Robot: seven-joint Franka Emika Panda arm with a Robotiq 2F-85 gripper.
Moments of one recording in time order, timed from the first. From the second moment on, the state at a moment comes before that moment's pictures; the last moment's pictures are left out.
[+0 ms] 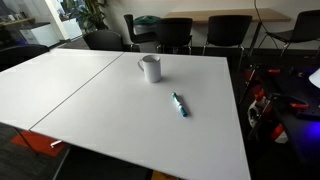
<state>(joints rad) 0.09 -0.27 0.33 -2.25 -0.05 2.02 1.15</state>
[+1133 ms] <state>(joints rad) 0.07 -0.09 0.18 -2.50 -0.06 2.49 1.11</state>
